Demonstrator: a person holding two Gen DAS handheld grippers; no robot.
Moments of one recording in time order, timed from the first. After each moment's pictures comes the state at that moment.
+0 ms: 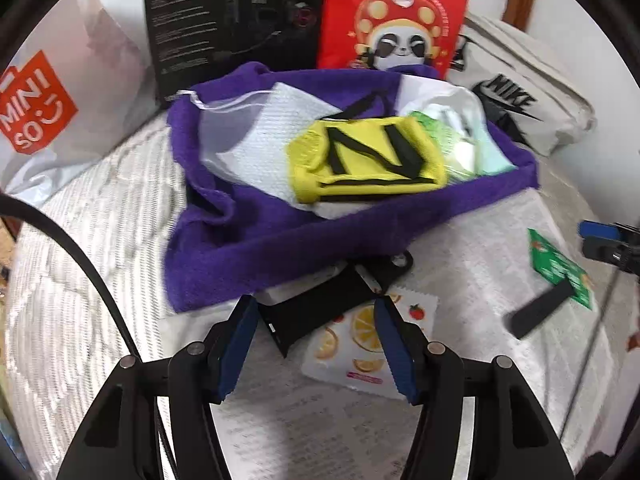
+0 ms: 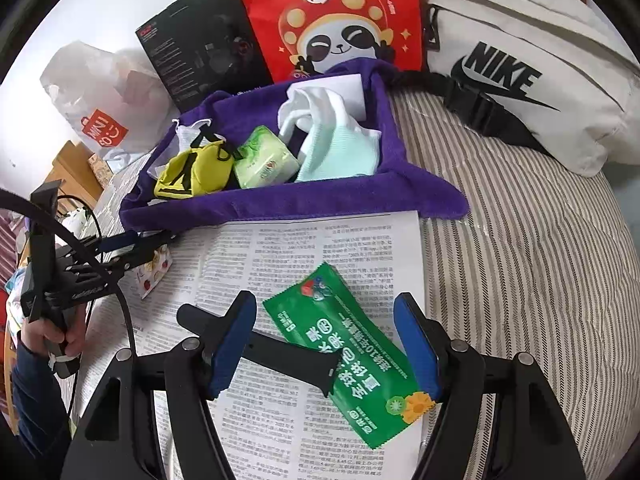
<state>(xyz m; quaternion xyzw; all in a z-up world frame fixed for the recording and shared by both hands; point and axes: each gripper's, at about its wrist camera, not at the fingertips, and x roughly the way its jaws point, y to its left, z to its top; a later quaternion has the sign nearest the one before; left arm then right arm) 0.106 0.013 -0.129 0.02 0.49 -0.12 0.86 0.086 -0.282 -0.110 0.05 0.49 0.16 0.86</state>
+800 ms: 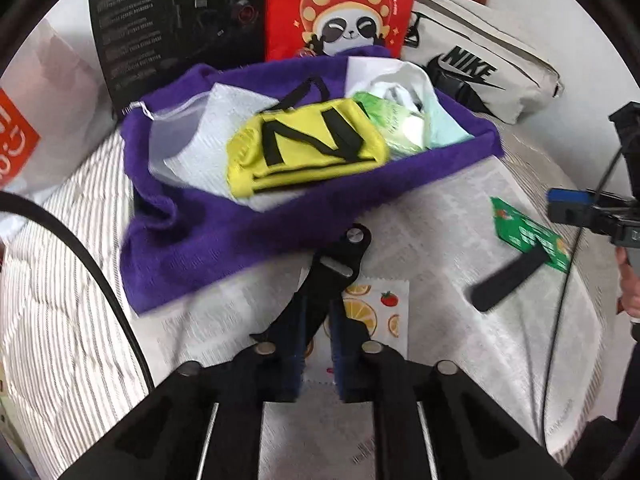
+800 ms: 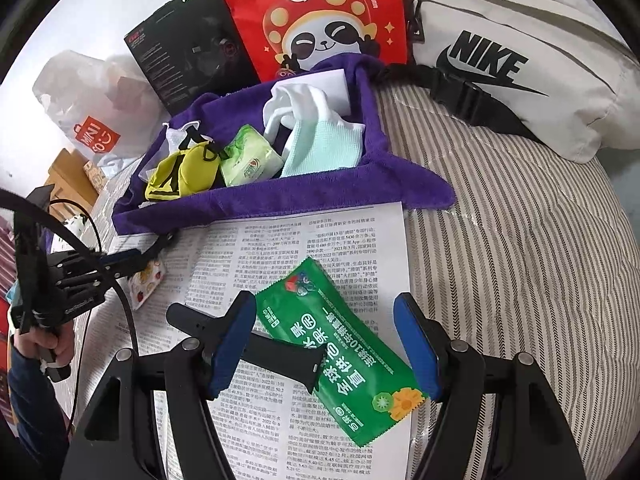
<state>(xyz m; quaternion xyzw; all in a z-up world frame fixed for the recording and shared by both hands) 0.097 -0.004 -0.123 0.06 0.50 -0.17 0.85 0.087 -0.291 -0.115 0.06 0.49 0.15 0.85</state>
